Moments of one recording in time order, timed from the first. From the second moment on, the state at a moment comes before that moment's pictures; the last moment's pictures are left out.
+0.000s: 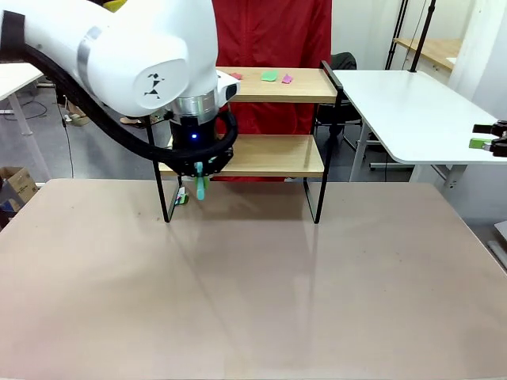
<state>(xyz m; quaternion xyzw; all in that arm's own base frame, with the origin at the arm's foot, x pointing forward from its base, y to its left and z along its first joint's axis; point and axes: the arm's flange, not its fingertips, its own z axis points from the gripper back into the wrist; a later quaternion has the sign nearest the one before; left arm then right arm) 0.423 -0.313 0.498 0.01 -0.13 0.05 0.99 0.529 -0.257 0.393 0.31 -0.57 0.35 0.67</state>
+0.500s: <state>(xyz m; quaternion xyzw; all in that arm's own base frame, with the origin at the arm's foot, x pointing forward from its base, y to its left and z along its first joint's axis) 0.410 -0.267 0.502 0.10 -0.13 0.06 0.98 0.529 -0.257 0.393 0.31 -0.57 0.35 0.67</state>
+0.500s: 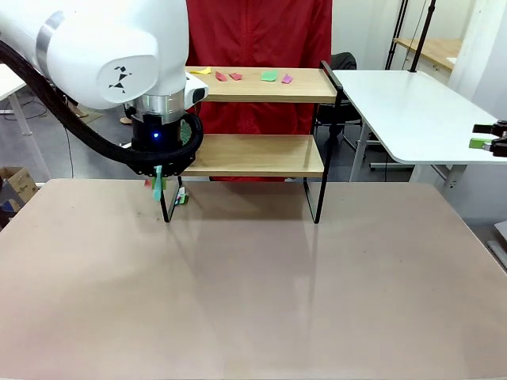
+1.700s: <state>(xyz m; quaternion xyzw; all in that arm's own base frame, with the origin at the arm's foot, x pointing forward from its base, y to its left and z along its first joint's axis) 0.389 -0.283 0.512 0.02 -0.20 -0.01 0.98 0.529 -0.257 0.393 0.31 -0.57 0.35 0.67</state>
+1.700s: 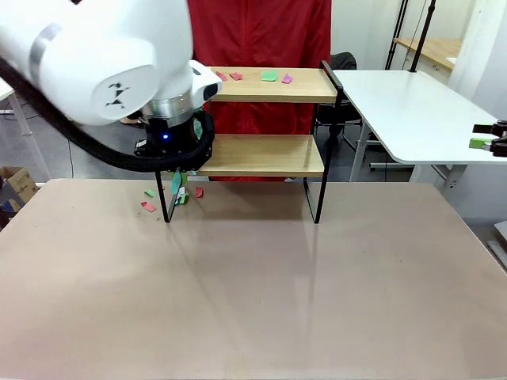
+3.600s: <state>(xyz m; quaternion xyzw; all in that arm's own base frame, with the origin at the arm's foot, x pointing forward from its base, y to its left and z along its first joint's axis) 0.324 -0.087 0.558 -0.13 -0.21 -0.45 0.86 0.529 -0.257 0.393 0.31 -0.57 0.35 0.67</state>
